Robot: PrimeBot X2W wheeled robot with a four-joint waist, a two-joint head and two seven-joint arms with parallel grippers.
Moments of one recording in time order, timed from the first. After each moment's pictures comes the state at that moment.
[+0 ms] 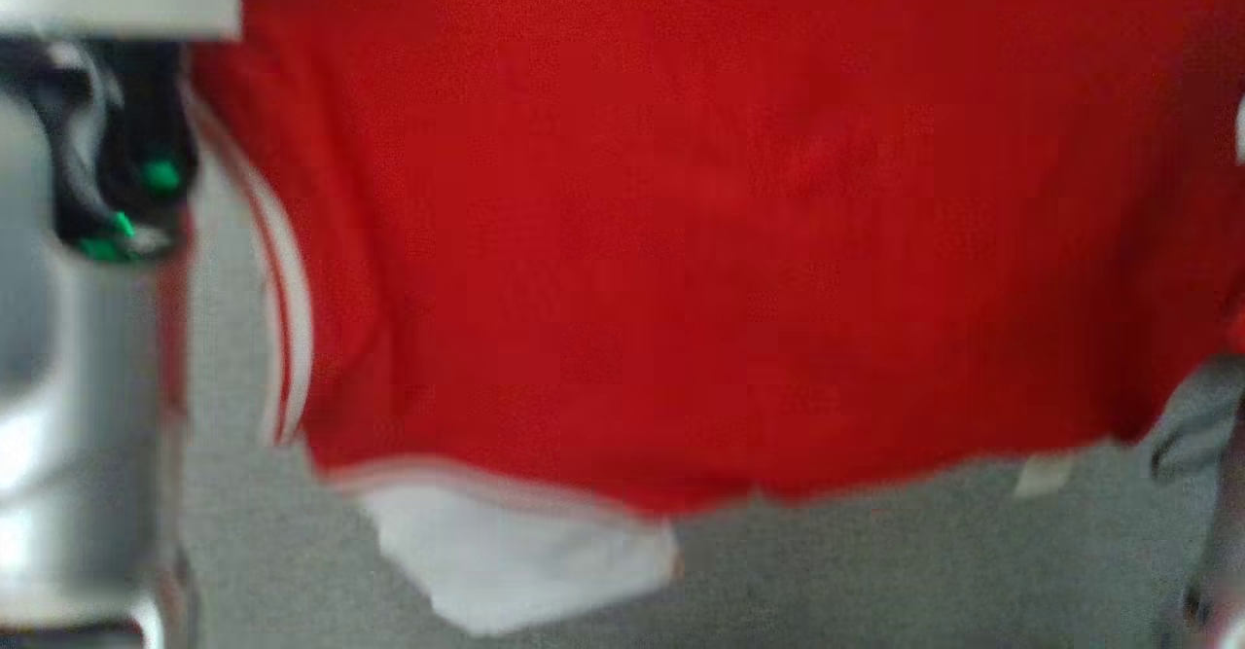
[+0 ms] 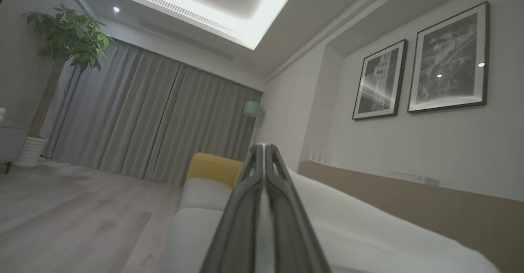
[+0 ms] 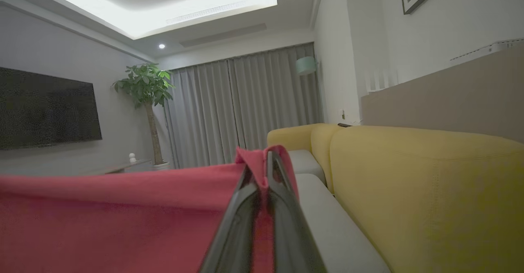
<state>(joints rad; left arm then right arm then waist) -0.80 0.19 -0.13 -0.12 -0.63 0.08 0.16 -0.54 -0.12 -0.18 -0.23 0.34 0.13 0.30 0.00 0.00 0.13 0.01</state>
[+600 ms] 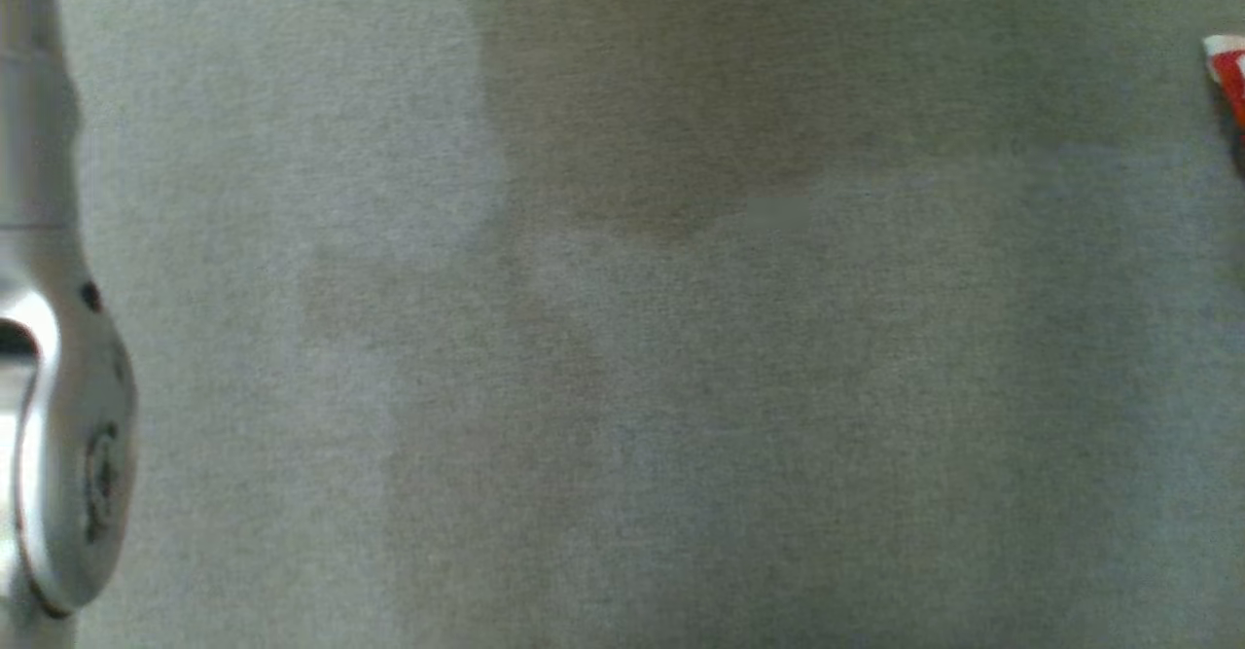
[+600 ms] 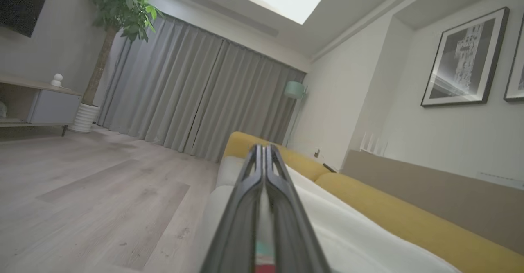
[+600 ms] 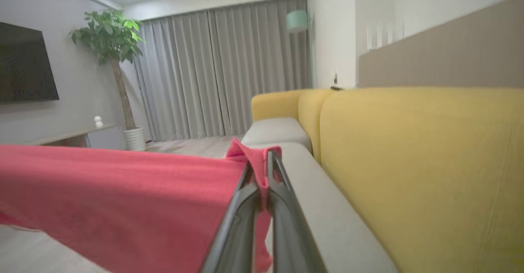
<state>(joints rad) -1.42 0.18 -0.09 0.70 -0.61 -0.06 -0.10 -1.31 -0.23 -0.02 0.75 0.22 0.13 -0.07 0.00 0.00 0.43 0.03</state>
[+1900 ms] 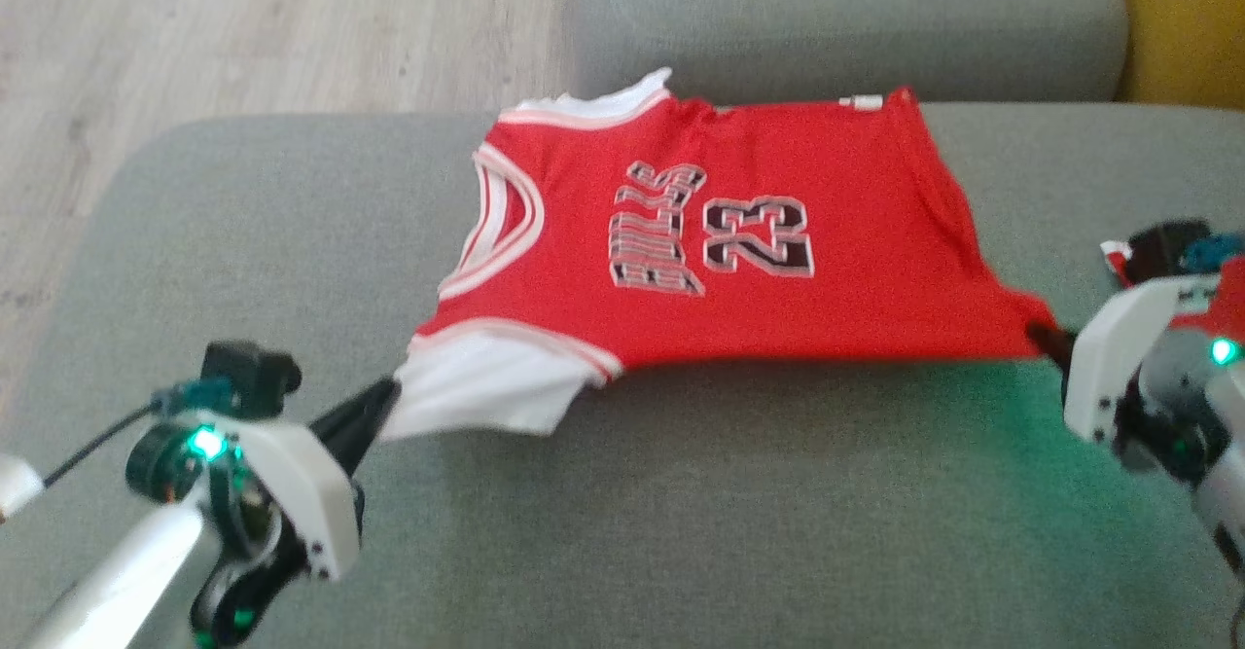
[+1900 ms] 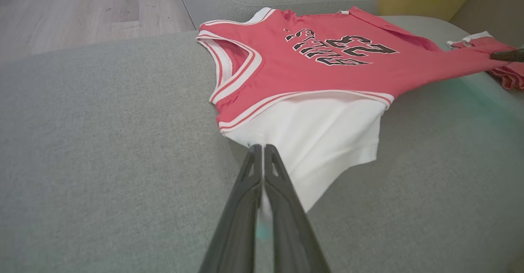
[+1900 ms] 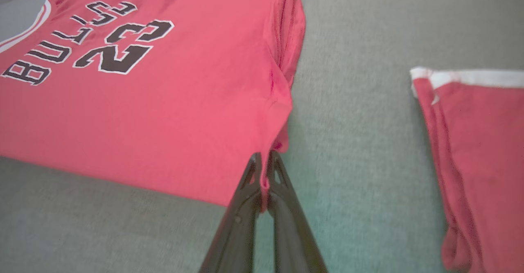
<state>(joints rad) -0.35 0.57 -0.66 0.23 -0.81 -0.09 0.32 -0.58 -0.53 0.63 0.77 0.84 0.13 0.40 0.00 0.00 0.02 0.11</state>
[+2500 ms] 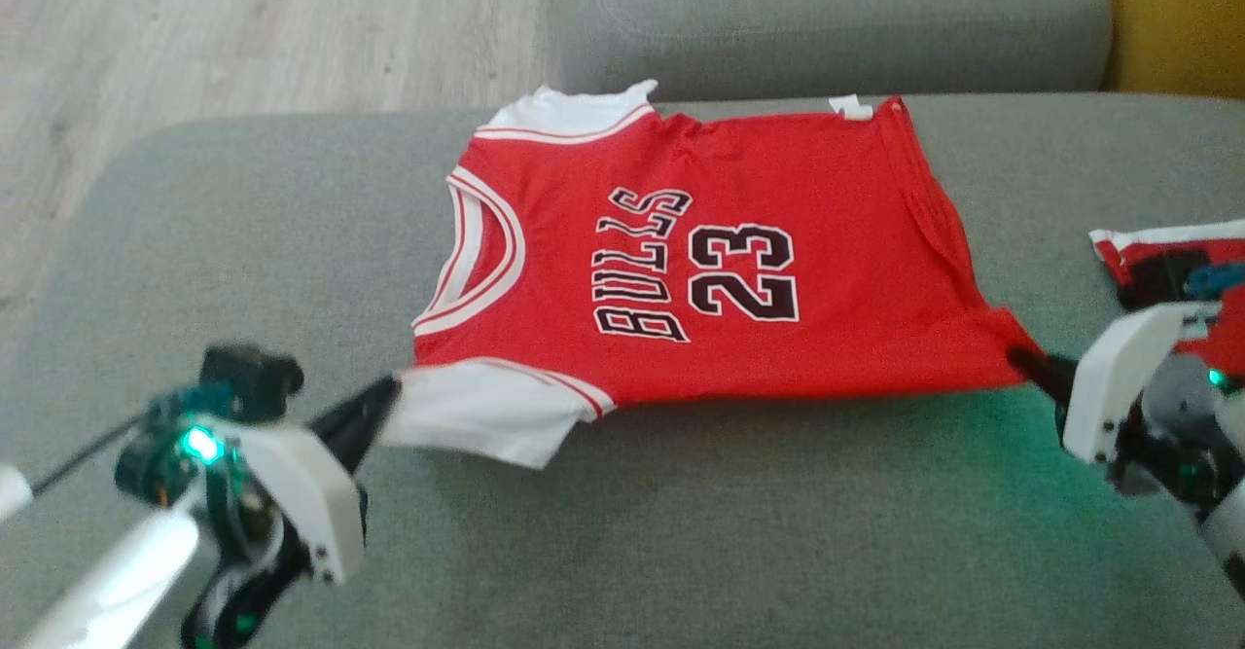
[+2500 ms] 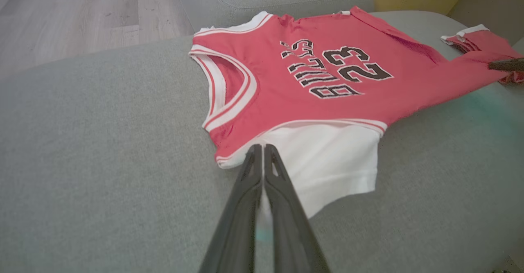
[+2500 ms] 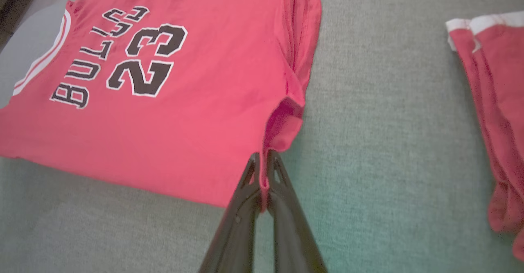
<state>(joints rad) -0.27 0.64 -0.65 0.01 -0.81 0.03 0.38 -0.45 -0.58 0.59 0.58 0.96 0.13 0.48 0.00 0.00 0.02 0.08</state>
